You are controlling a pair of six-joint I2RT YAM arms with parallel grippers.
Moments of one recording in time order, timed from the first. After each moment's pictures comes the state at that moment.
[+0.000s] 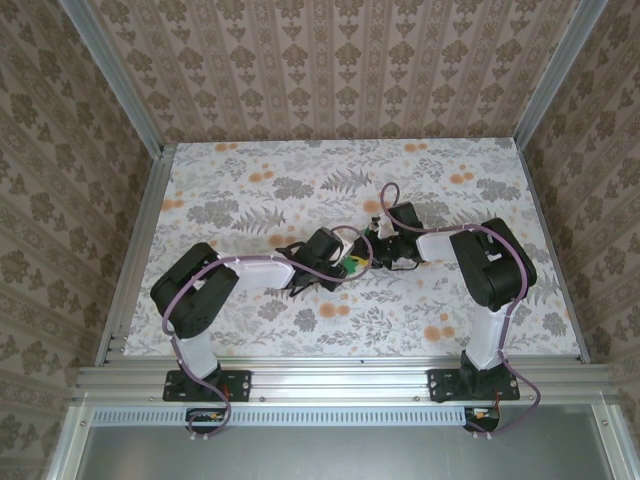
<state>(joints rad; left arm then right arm) -0.89 1.79 0.93 -0.08 0.00 -0.14 0.33 1.91 0.89 0.09 -0.71 0.79</state>
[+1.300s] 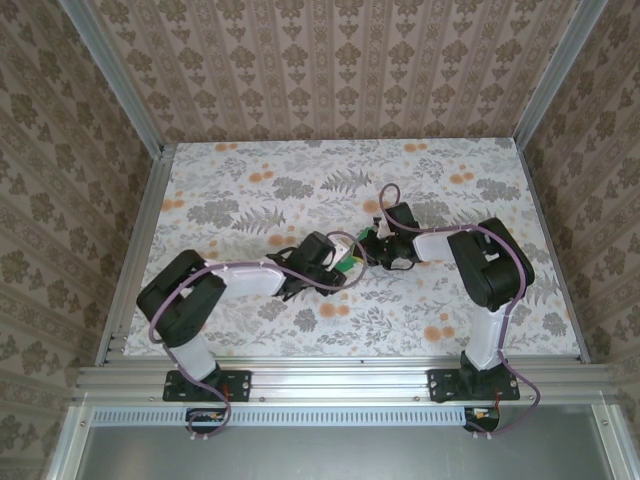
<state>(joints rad) -0.87 1.69 0.83 -0.05 0.06 -0.09 0.35 1.91 0.91 0.06 -0.58 0.85</state>
